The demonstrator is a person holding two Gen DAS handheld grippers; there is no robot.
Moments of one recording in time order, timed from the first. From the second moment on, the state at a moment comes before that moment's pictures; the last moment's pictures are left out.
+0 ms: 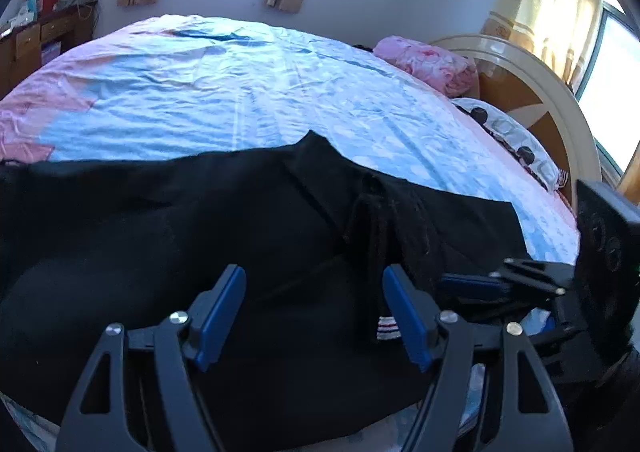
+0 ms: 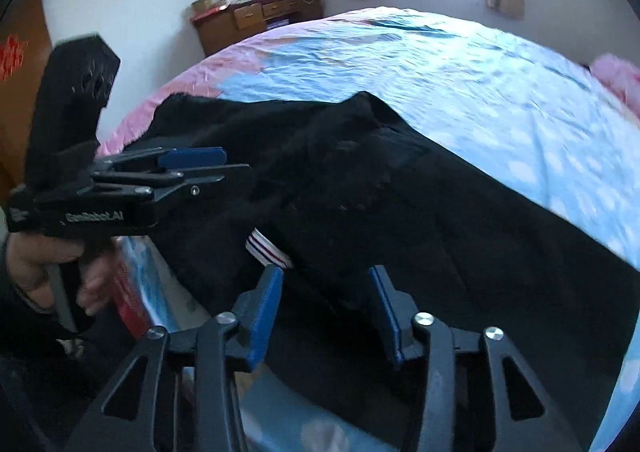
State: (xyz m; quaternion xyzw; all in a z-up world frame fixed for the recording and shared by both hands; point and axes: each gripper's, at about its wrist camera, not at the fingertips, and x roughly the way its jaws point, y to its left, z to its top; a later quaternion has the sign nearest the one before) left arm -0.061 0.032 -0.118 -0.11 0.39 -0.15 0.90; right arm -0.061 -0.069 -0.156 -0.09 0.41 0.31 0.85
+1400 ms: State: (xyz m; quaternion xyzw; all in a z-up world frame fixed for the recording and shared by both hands) left arm -0.038 -0.081 -0.134 -0.01 0.40 -0.26 0.88; right arm -0.072 -0.271 -0.168 0.12 0.45 0.10 0.88
